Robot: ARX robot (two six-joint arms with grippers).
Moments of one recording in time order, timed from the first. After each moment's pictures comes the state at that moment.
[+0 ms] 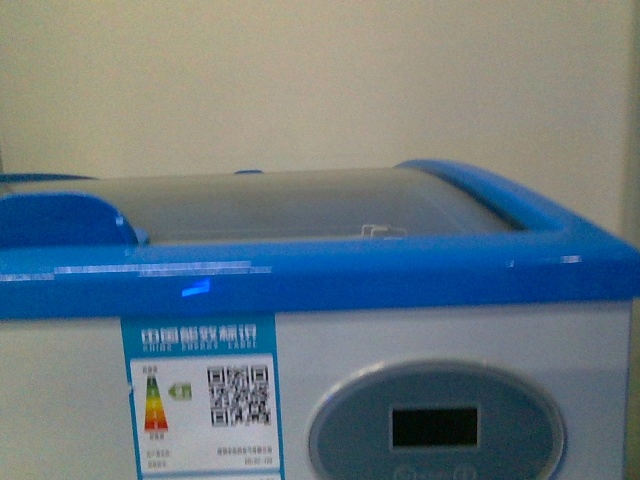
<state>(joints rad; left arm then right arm) 0.00 0.00 0.01 0.00 0.00 0.00 0.39 0.36 0.43 0.06 0.75 -0.07</state>
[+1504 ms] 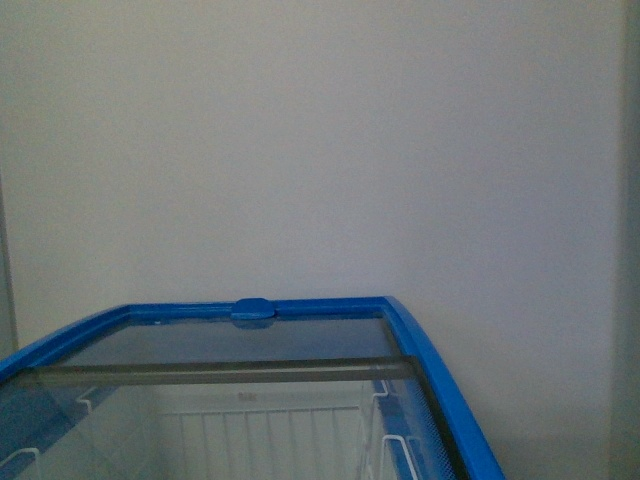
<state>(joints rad) 0.07 0.39 0.09 0.06 0.59 0.08 0.39 0.36 0.43 0.06 0.74 -0.07</state>
